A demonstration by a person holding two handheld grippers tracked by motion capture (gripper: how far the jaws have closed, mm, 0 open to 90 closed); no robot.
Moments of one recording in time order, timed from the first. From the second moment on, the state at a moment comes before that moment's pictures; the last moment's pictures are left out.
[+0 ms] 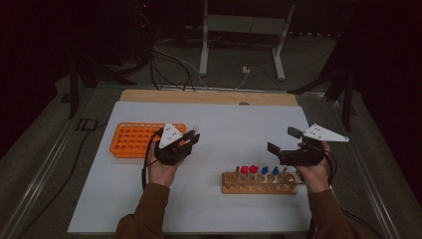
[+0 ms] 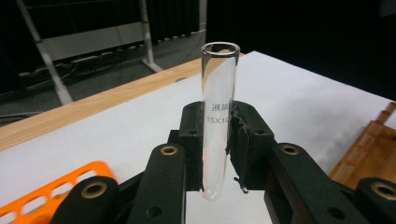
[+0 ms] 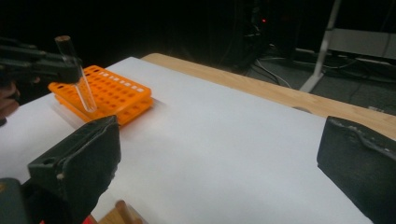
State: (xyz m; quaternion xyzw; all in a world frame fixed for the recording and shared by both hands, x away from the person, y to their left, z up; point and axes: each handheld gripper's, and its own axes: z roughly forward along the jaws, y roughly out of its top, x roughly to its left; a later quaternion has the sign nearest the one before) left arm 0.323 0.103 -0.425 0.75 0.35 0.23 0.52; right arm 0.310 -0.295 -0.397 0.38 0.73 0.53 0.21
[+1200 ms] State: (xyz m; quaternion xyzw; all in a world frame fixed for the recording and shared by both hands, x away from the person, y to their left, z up) left arm 0.337 0.138 -0.487 0.75 0.42 0.25 0.44; right arm 0.297 -0.321 -0.423 0.41 0.71 0.53 0.20
